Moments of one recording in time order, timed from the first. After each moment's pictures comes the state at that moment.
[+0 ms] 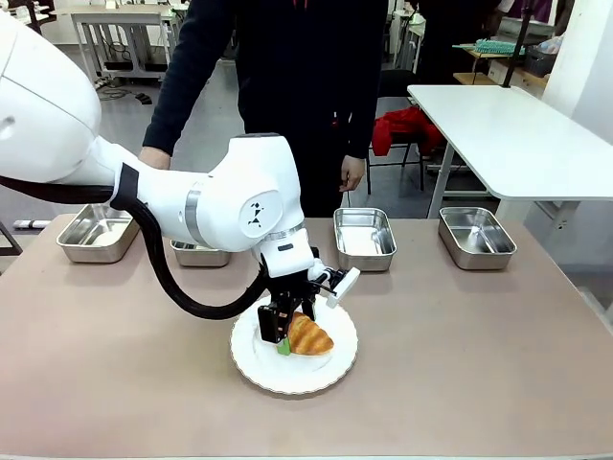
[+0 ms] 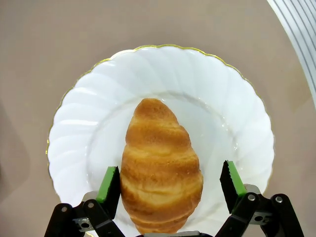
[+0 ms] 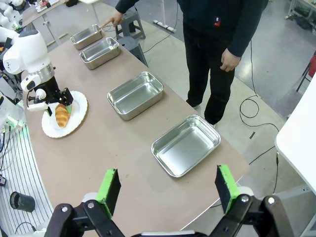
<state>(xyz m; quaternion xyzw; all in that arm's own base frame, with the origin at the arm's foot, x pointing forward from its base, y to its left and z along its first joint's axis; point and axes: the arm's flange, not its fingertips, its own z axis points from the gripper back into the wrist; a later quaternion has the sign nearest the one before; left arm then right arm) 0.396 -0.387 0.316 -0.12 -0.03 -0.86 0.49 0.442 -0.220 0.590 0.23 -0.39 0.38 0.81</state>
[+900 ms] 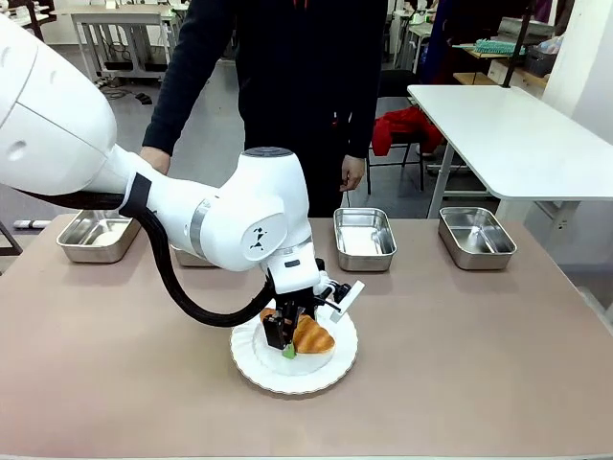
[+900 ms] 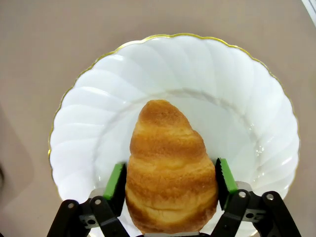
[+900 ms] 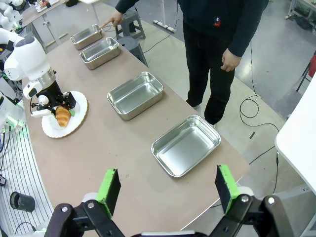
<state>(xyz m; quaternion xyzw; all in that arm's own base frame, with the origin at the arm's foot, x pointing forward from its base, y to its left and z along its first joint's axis) 0.392 -0.397 0.301 -0.07 -0.05 -0.87 0.48 0.442 -0.220 0.590 0.23 -0.39 0.38 0.81</state>
